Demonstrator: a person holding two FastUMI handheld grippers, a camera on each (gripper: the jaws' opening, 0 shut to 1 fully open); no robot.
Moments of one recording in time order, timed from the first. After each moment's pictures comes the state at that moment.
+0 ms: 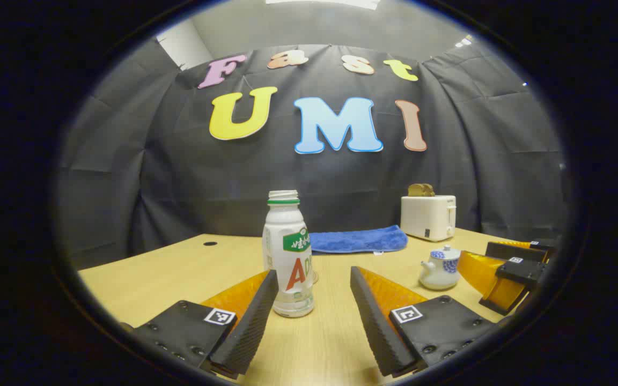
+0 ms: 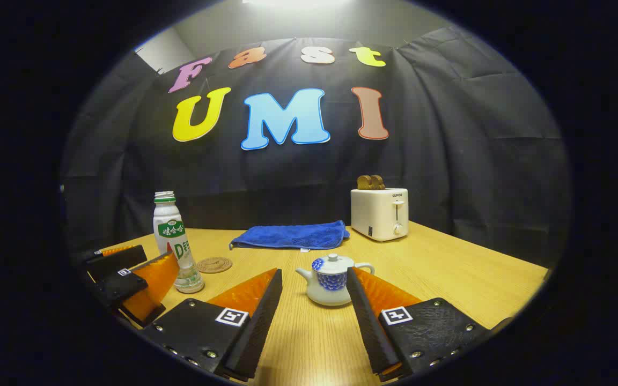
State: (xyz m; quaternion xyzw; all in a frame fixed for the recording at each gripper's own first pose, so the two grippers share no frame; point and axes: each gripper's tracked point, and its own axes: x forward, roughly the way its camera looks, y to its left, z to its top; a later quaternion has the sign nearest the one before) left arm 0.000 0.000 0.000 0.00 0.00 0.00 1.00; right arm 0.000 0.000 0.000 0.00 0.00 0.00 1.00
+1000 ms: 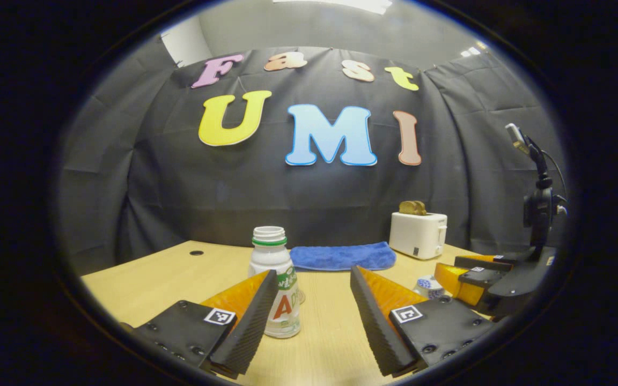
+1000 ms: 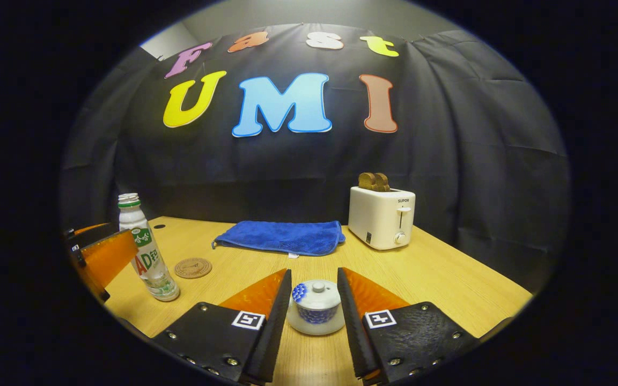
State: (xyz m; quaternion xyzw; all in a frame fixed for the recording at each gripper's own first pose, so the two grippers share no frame) left arm 0.021 -0.002 0.050 -0.02 -0.01 -0.03 1.00; right arm 0.064 -0.020 0.013 -0.04 0.05 0.00 1.00
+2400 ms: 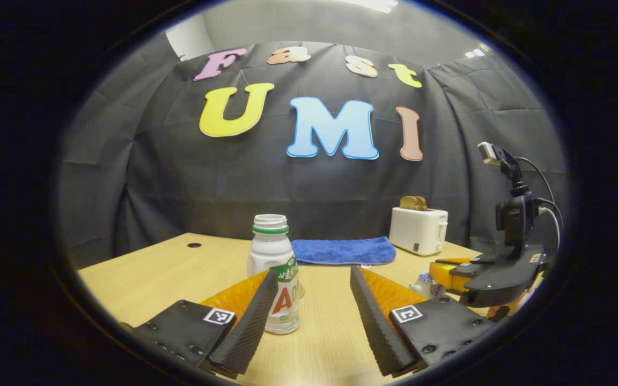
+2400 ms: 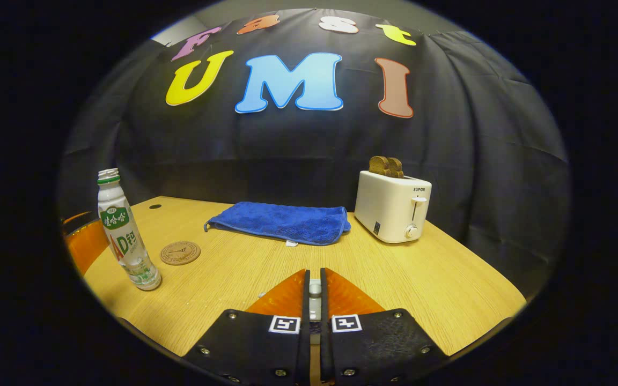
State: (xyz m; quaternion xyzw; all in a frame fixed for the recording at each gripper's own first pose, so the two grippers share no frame) left arm 0.027 -0.002 0.036 -0.03 0.00 -0.03 1.00; right arm 0.092 -0.024 -0.004 -0.06 0.09 0.01 0.99
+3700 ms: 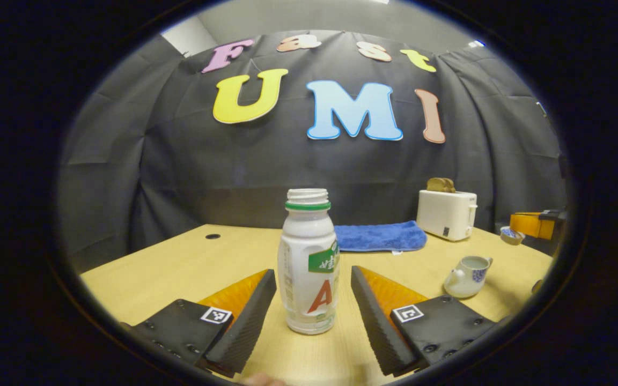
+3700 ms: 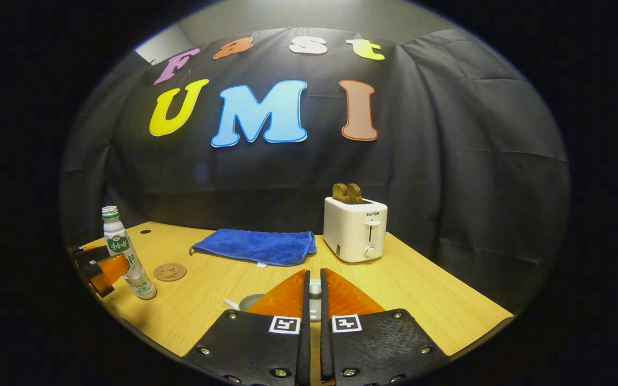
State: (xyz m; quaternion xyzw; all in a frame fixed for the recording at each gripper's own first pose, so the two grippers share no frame) left arm 0.061 0.038 0.001 0.00 0.04 0.02 1.00; right arm 0.055 -0.093 0.048 -0.03 0.03 -0.02 1.00
